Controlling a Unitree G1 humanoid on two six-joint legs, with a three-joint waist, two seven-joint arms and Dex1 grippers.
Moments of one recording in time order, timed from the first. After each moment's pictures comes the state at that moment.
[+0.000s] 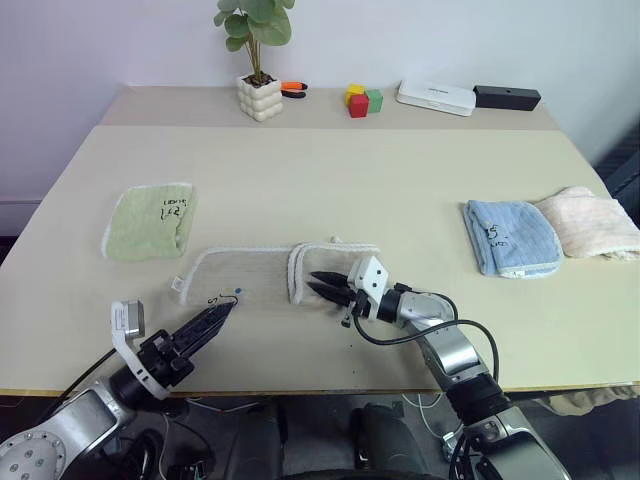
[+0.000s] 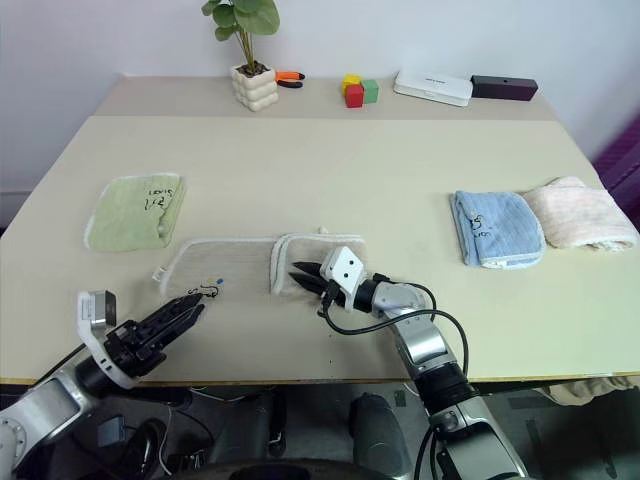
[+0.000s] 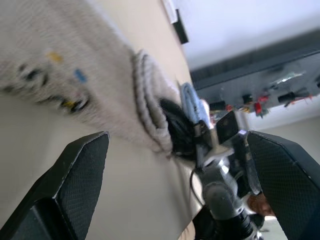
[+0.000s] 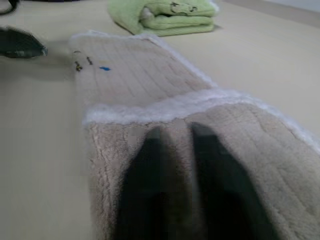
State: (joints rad) left arm 0.38 0.53 0.45 -0.35 -1.57 0.94 -0.44; right arm -0.30 -0.25 0.26 0.18 0.16 -0.07 0.87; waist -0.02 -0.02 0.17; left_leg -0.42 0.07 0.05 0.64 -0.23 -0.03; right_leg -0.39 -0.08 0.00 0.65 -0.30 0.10
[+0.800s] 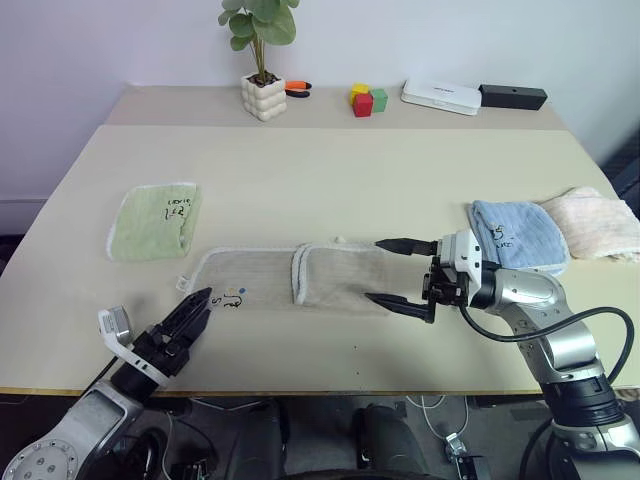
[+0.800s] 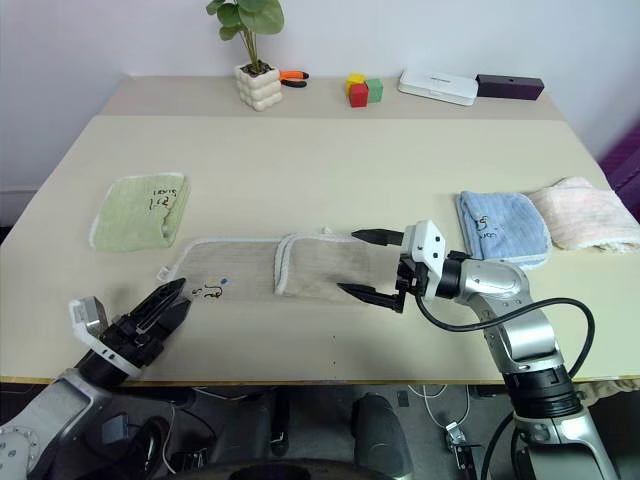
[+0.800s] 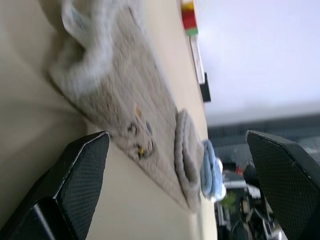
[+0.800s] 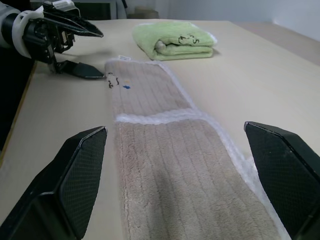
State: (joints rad) left arm 0.33 0.39 0.47 -0.26 -1.74 0.80 -0.13; right arm -0.23 -0.60 0.03 -0.17 0.43 0.15 1.09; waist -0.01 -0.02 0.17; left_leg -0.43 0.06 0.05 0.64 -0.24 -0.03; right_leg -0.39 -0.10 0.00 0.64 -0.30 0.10
